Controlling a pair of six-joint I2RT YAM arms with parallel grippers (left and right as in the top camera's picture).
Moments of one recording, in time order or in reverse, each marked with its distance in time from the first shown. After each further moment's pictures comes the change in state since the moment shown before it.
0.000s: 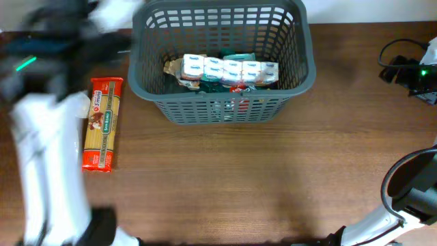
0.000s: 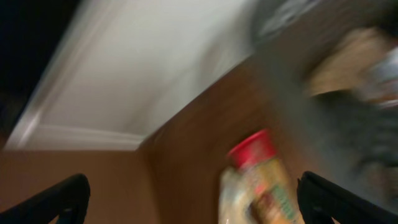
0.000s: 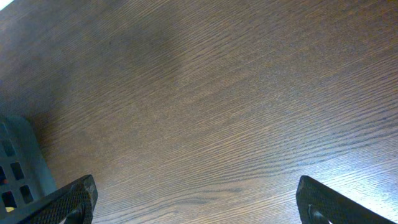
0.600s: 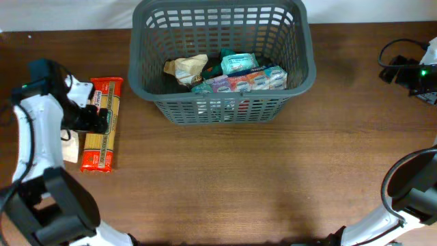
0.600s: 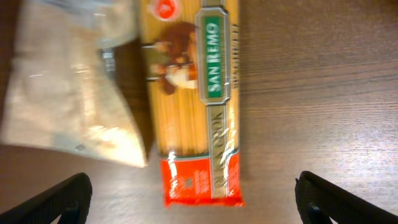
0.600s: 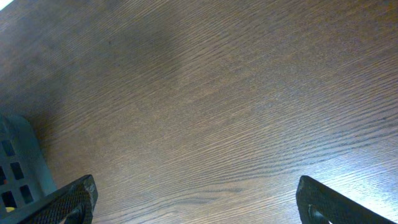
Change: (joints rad) left arm 0.369 0.108 -0.858 0.189 0.234 -0.252; right arm 0.000 0.000 0.000 0.000 0.000 0.000
